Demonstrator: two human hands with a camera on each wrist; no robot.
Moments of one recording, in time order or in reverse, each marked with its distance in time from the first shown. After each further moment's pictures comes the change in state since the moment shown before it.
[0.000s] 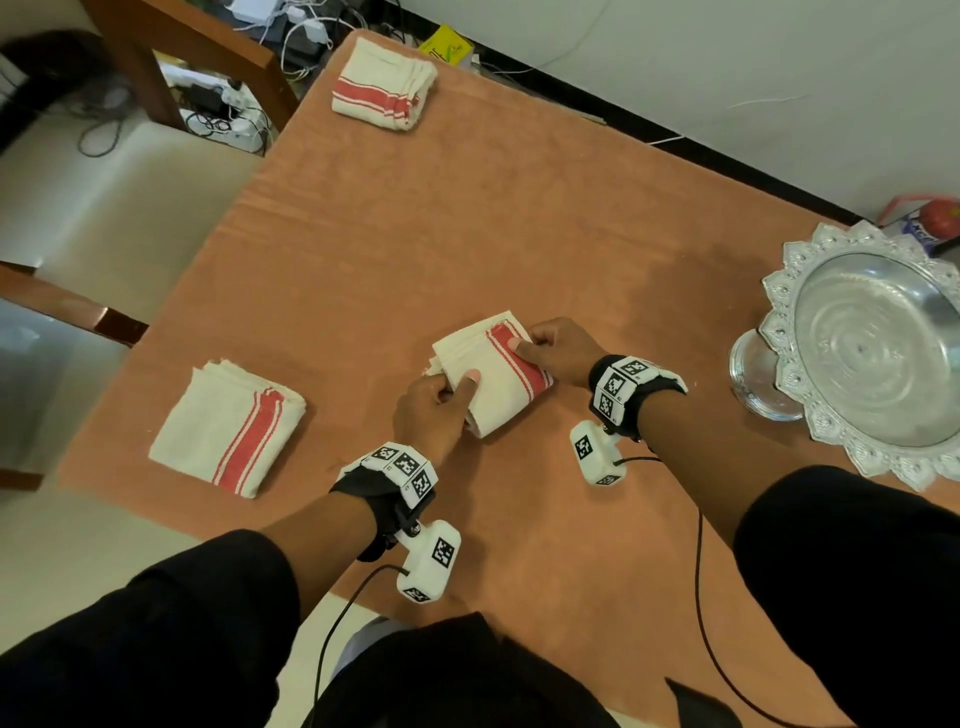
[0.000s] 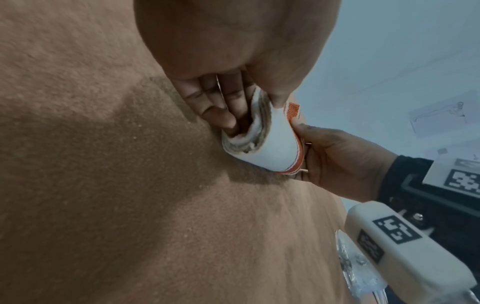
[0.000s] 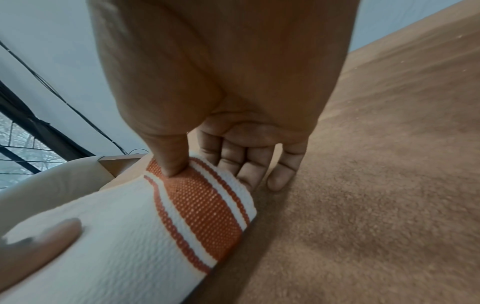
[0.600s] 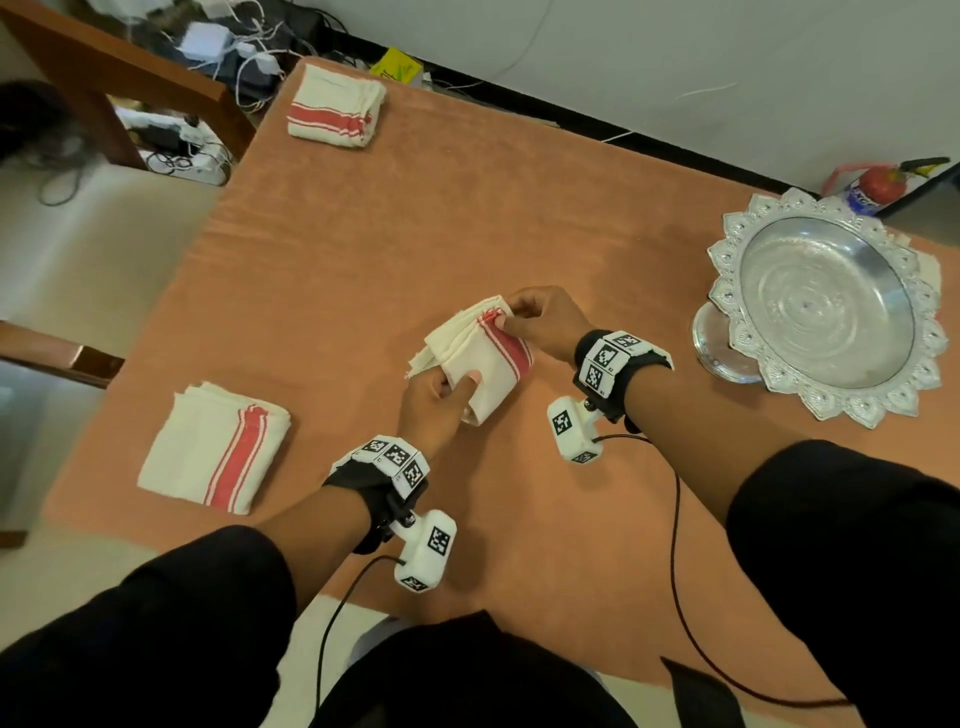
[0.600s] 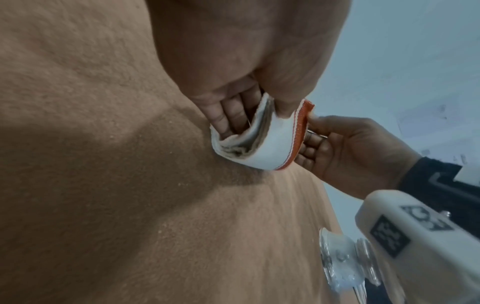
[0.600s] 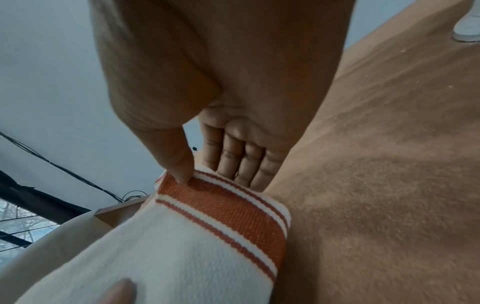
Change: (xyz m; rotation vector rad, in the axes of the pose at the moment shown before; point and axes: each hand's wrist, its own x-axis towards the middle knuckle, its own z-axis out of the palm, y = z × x) left_hand -0.003 0.010 0.012 -0.248 -0.180 0.124; right_hand -0.026 -0.026 -0.017 0.270 0.217 0.002
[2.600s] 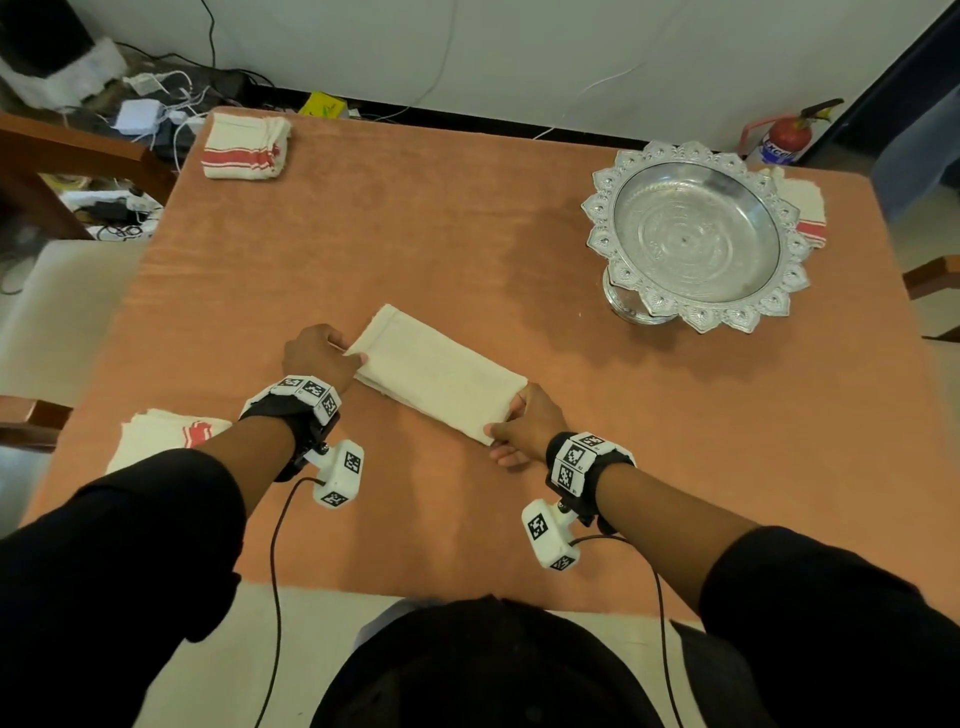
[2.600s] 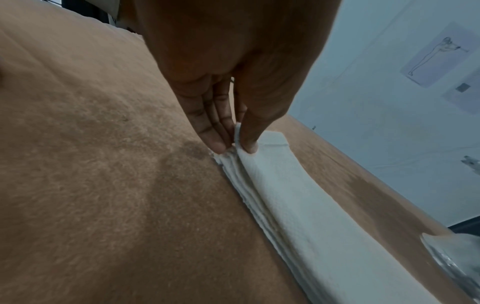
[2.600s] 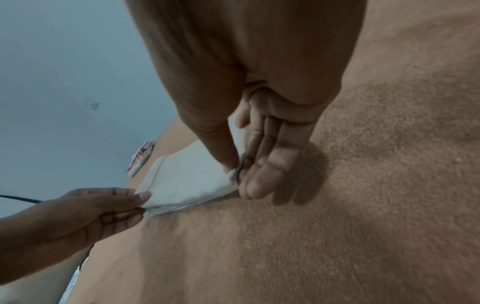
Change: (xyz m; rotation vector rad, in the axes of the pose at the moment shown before) left_hand 0.036 0.039 -0.039 0.774 0.216 0.009; right_hand -0.168 0.094 0.018 0.339 0.123 0.504
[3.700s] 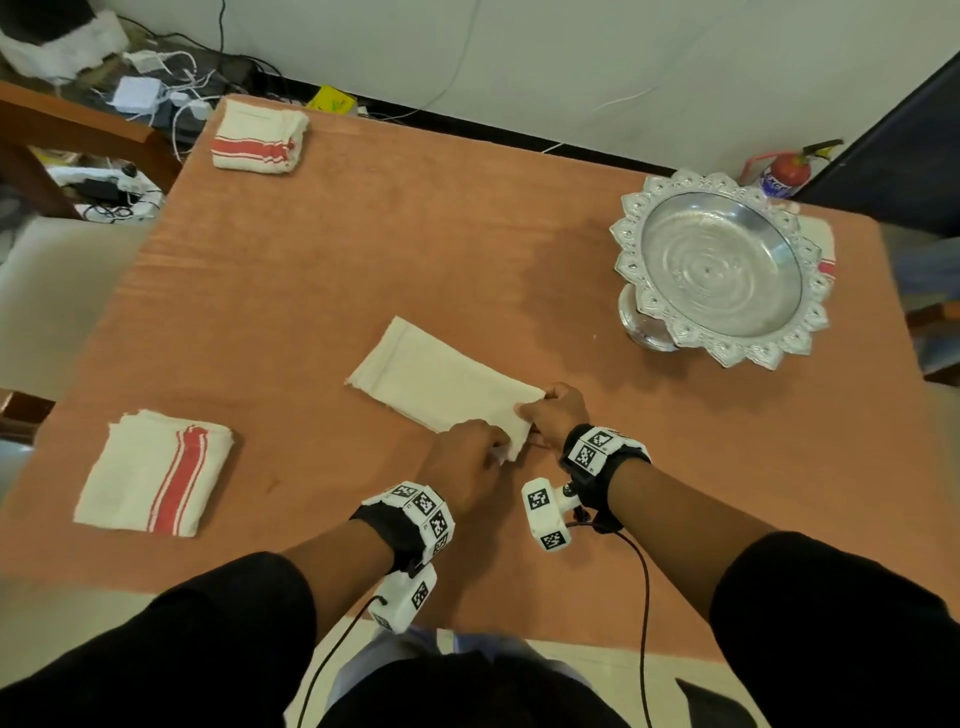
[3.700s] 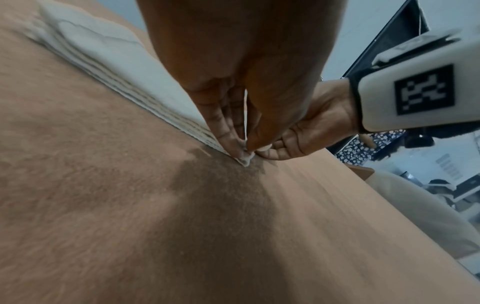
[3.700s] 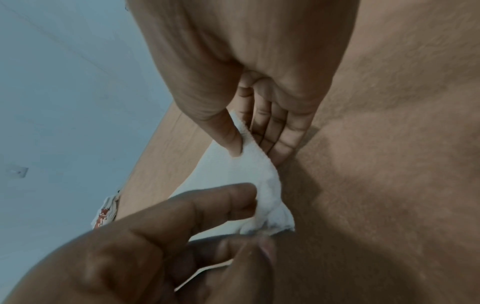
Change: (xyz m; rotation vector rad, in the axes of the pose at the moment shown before) left_hand -0.129 0.039 0.092 0.063 -0.487 0.598; right_hand 0.045 -0.021 -0.005 0.188 0.244 0.038
